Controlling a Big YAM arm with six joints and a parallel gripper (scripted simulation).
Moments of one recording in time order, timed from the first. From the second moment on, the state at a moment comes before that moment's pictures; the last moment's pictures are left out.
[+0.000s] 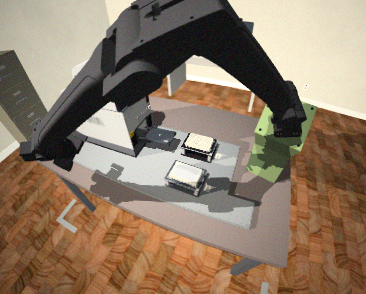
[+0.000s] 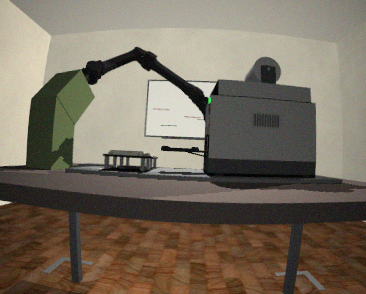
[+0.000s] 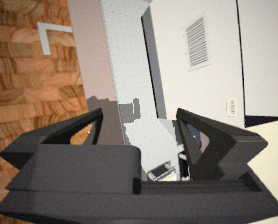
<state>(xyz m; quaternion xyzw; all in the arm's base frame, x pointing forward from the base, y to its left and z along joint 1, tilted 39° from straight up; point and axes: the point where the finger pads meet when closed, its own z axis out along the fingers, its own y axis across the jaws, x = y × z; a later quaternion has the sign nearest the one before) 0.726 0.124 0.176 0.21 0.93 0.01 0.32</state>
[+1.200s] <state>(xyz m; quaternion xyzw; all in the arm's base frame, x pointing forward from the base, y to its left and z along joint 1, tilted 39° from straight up) 0.686 0.060 0.117 0.16 0.96 0.05 0.22</state>
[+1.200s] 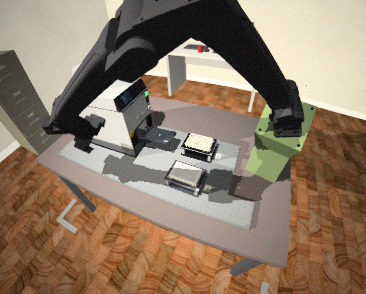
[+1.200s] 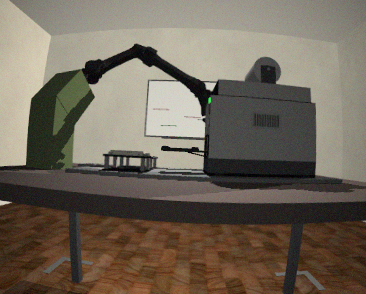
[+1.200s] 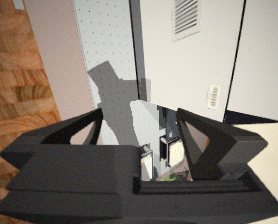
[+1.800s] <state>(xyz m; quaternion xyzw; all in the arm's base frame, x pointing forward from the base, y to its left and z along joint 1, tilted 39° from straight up) 0.633 0.023 0.070 0.14 0.97 0.09 0.17</state>
